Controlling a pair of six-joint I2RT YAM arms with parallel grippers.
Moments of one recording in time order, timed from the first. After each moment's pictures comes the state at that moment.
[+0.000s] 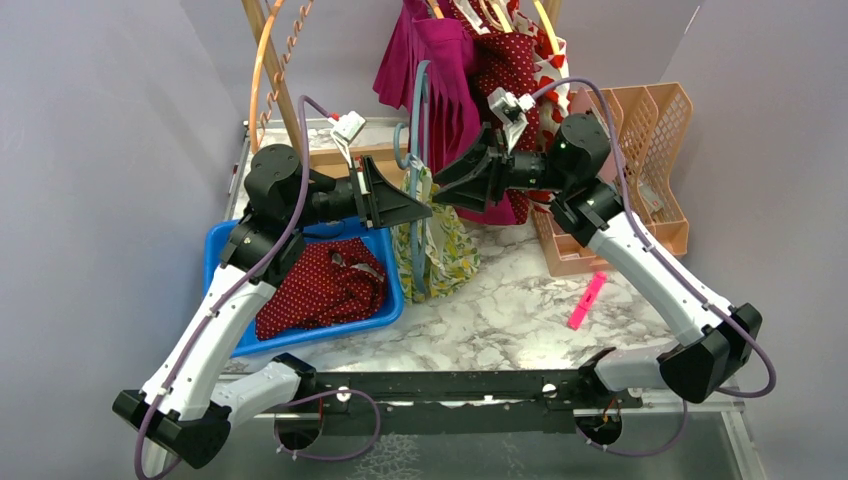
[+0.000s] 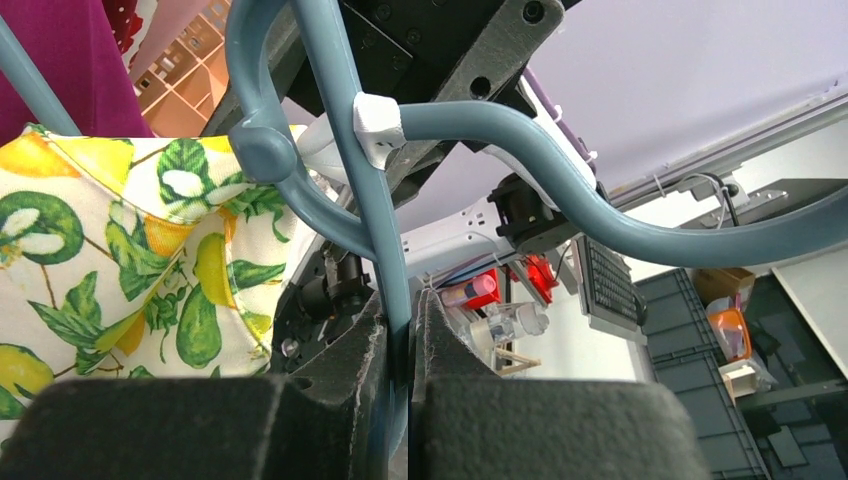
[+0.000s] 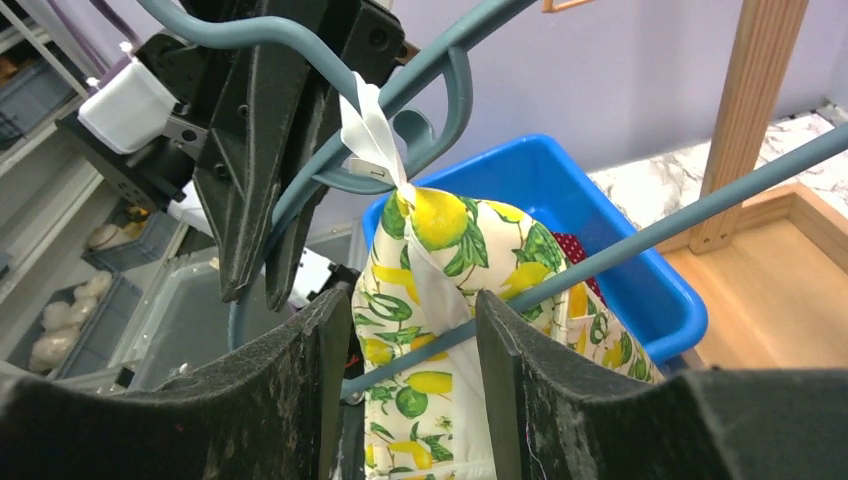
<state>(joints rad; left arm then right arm) -0.47 1.03 1.27 -0.20 0.87 -0.93 0.57 1.33 1.35 0.10 -0.96 0.37</state>
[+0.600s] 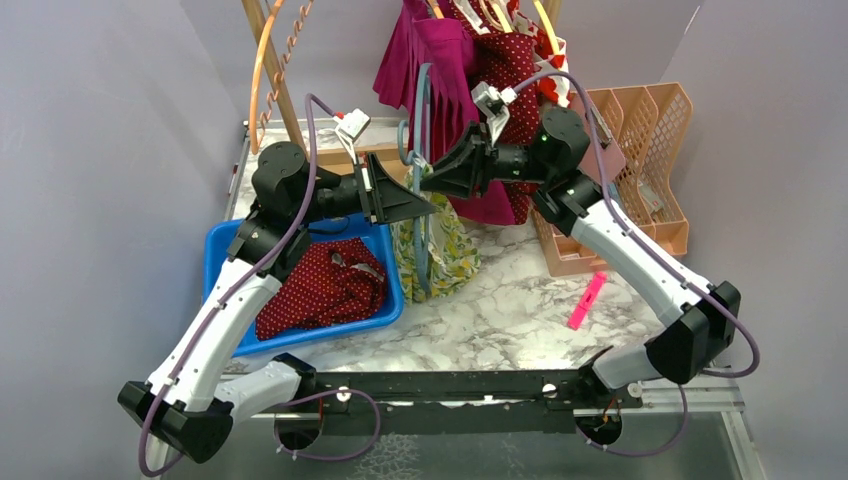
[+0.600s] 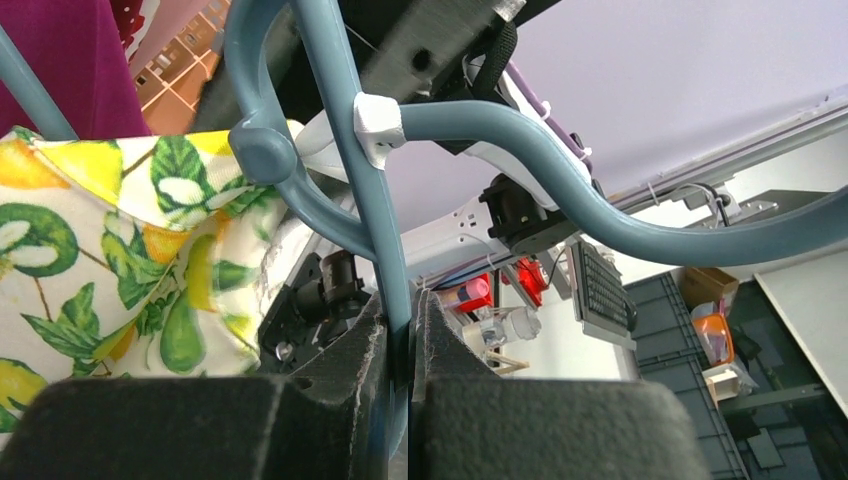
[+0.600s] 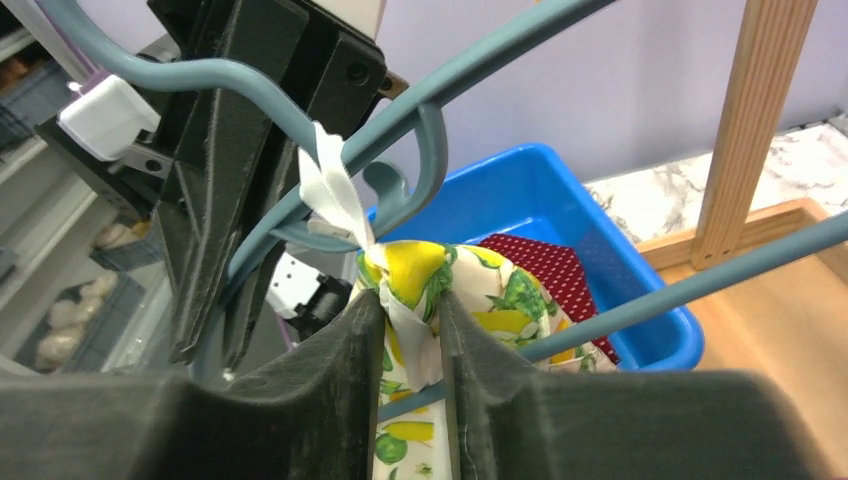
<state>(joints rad) -0.47 1.06 1.25 -0.14 0.87 -0.96 0.59 1.42 1.38 0.21 -0.96 0.42</state>
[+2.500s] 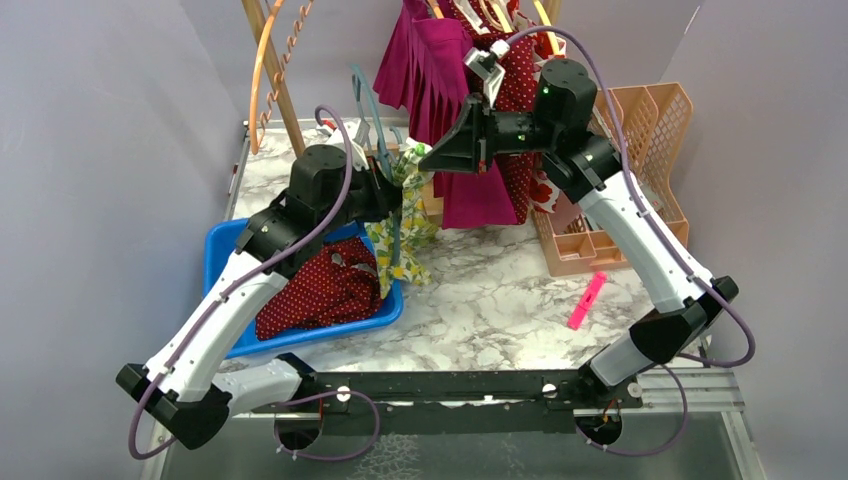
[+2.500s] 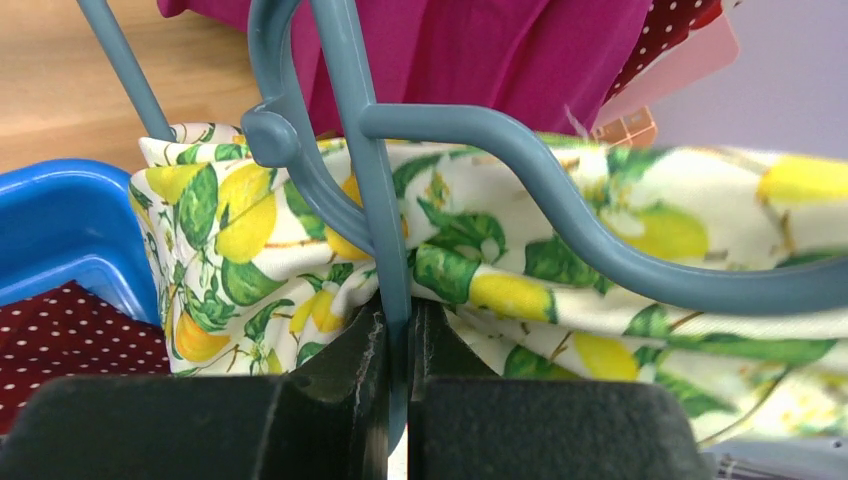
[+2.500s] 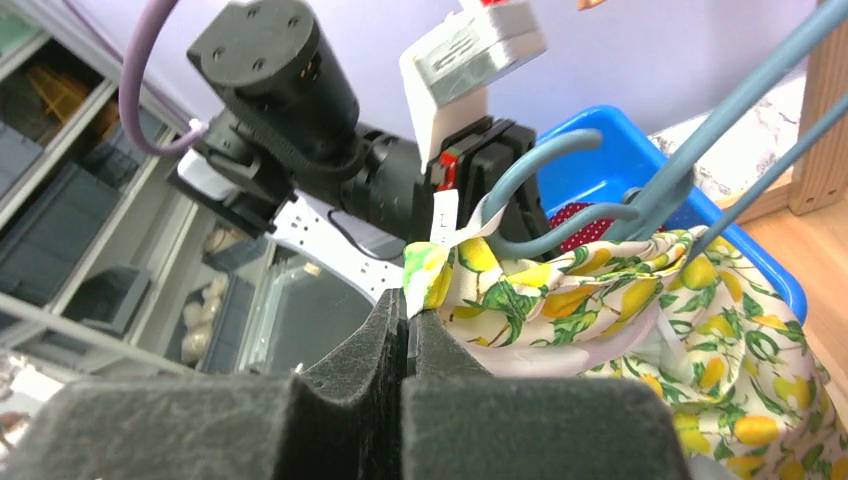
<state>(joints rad) -0.60 1.12 1.37 -0.63 0.03 -0.59 0.60 1.56 1.82 -0.26 -1.03 0.51</state>
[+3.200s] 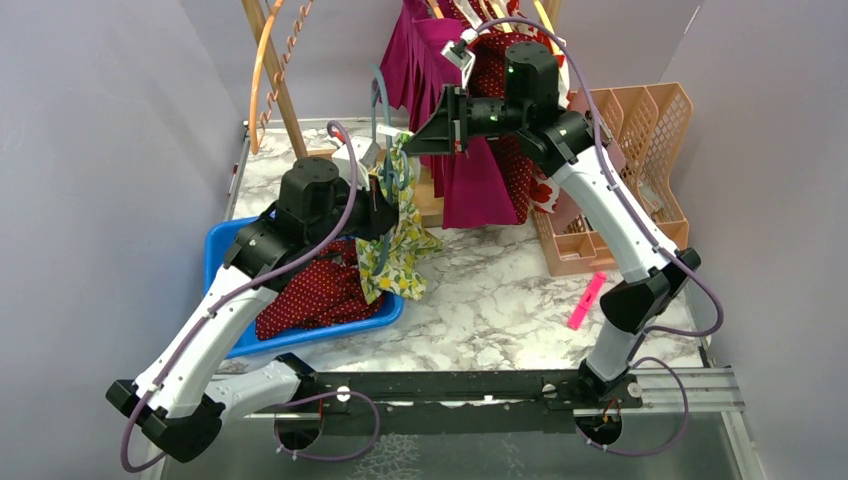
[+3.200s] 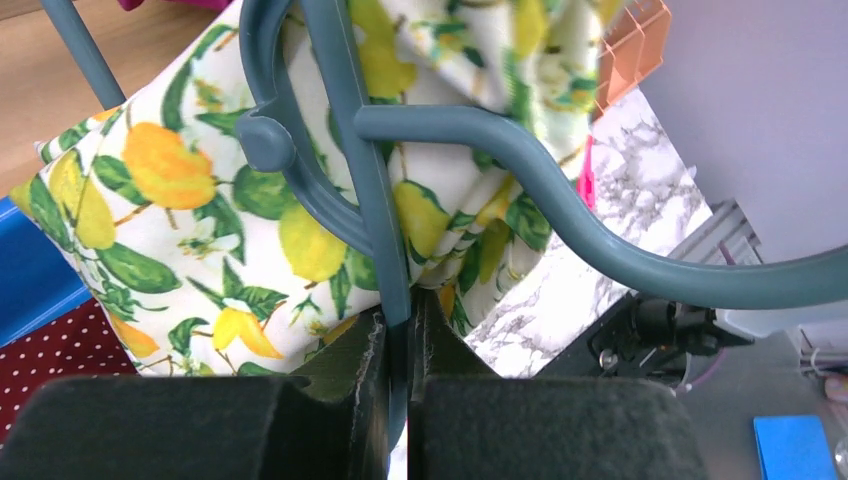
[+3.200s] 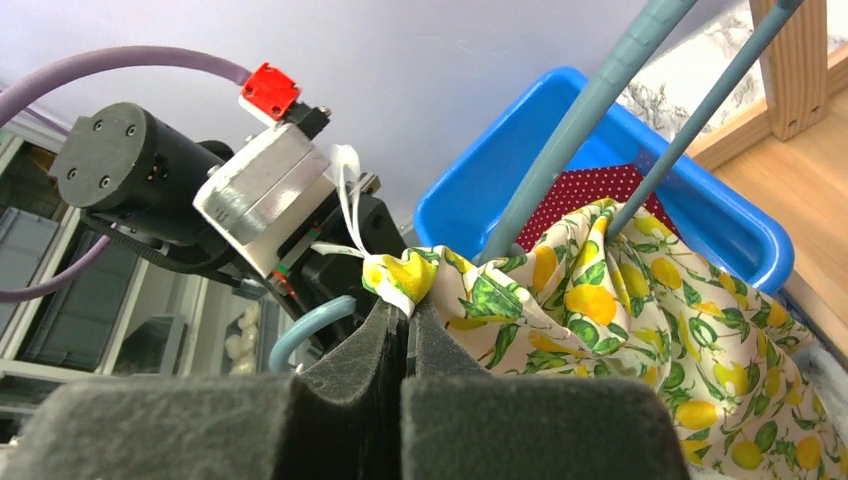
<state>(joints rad) -0.61 1.05 1.31 -0.67 0.15 -0.37 0.60 1.76 2.08 -0.47 -0.92 0.56</state>
